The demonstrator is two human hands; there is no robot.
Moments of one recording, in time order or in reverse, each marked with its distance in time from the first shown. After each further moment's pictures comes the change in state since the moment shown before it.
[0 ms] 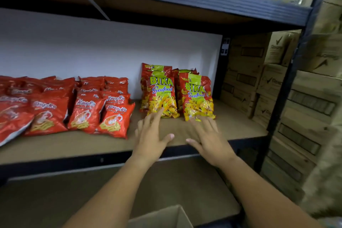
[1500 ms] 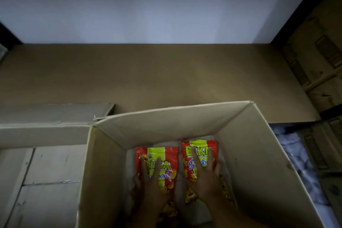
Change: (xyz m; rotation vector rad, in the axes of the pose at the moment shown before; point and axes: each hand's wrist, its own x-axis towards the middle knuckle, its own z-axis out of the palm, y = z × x) left_hand -0.436 -0.238 0.193 0.298 -0.897 -0.922; right_hand -0.301 -0.136 0.403 0.211 -0.977 0.505
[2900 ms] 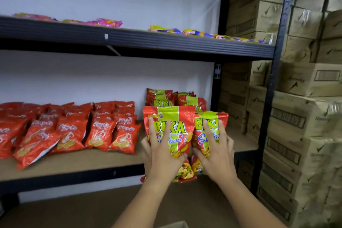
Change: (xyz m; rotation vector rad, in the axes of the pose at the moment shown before) left_hand -0.269 0.269 -0.398 -0.309 1.075 0.807; right_hand -0.226 -0.018 -0.471 0.144 1.304 -0.326
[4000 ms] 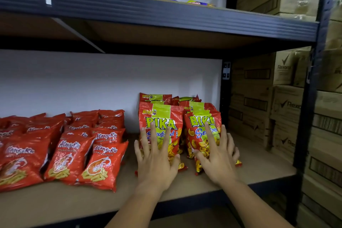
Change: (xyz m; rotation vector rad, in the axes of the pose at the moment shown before) left_hand 0.115 -0.079 0.129 0.363 -0.016 0.147; right_hand 0.108 0.054 0.125 -0.039 -0.139 0.098
